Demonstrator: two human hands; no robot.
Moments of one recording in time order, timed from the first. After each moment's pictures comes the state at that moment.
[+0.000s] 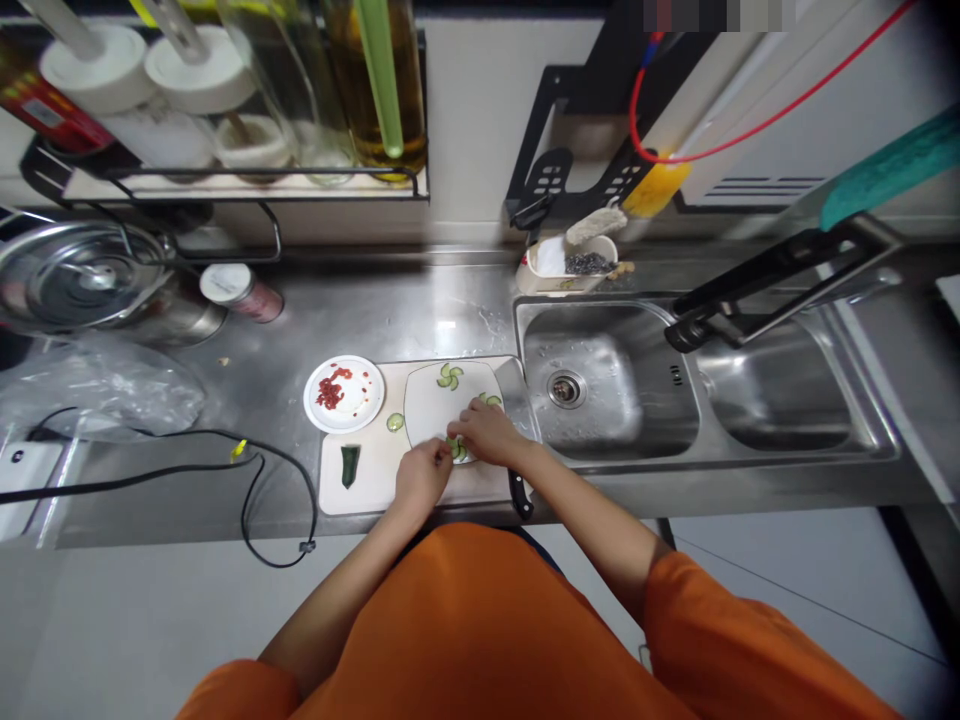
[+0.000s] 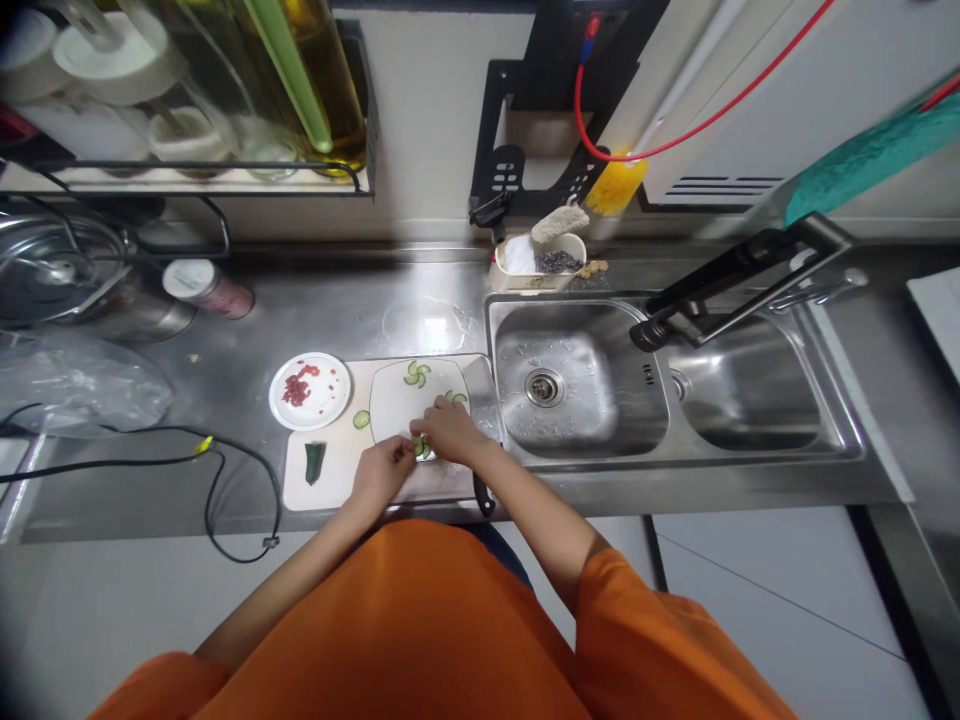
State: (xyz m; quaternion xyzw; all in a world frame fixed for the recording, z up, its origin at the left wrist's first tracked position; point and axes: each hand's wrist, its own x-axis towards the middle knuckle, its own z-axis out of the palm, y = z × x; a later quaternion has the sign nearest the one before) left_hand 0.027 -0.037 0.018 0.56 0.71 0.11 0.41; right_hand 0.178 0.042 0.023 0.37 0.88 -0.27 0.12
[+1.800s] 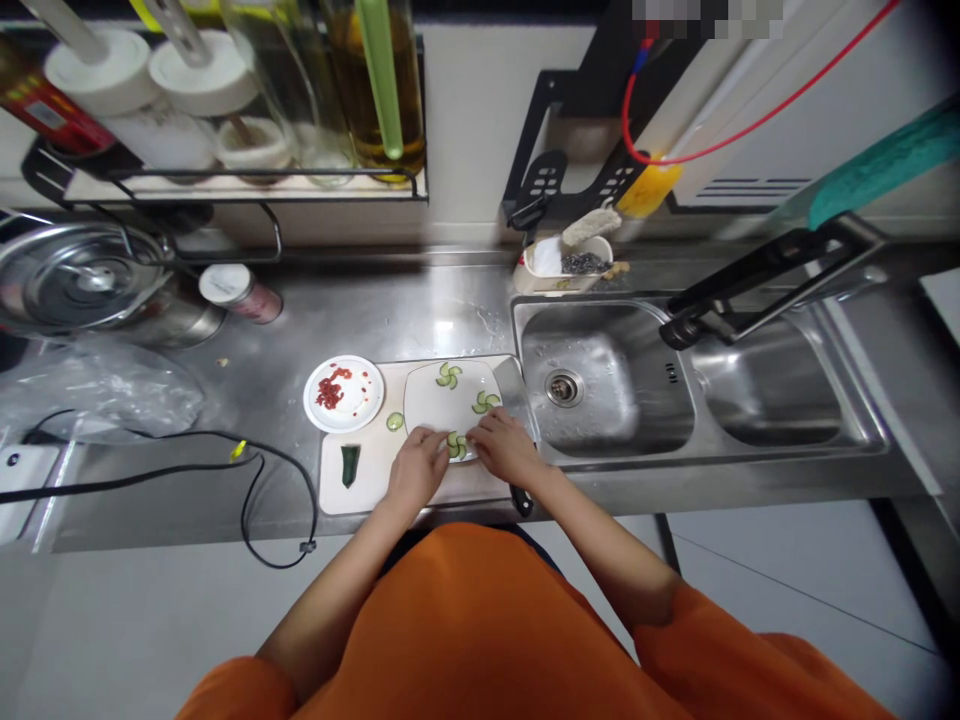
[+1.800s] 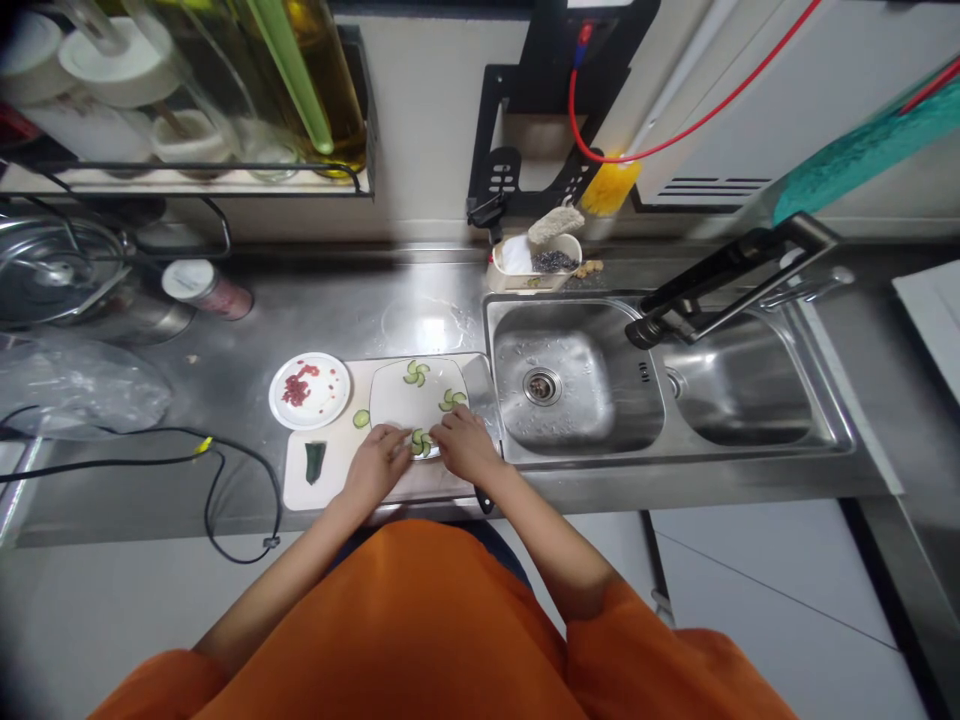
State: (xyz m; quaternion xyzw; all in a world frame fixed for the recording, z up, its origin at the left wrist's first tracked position) left_hand 0.010 -0.037 0.007 0.68 0.64 0.16 0.30; right_hand 0.200 0.008 0.028 0.46 0.86 -0.23 0.04
